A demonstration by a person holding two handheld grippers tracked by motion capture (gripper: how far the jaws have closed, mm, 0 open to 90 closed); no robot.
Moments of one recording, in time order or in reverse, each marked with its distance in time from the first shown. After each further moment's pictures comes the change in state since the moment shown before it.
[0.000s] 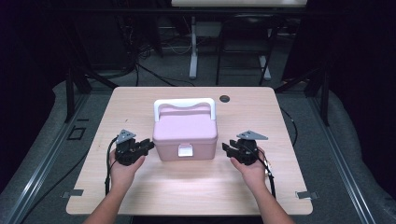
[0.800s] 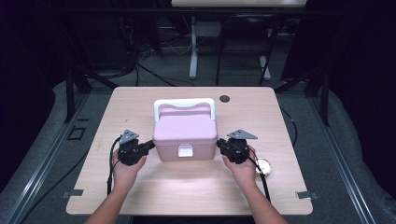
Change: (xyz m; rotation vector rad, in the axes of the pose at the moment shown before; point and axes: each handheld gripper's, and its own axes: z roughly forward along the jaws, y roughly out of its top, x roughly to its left) left arm -0.006 -0.001 0.005 0.005 -0.017 0.025; right arm 0.023 0.005 0.016 -0.029 -0.016 -0.043
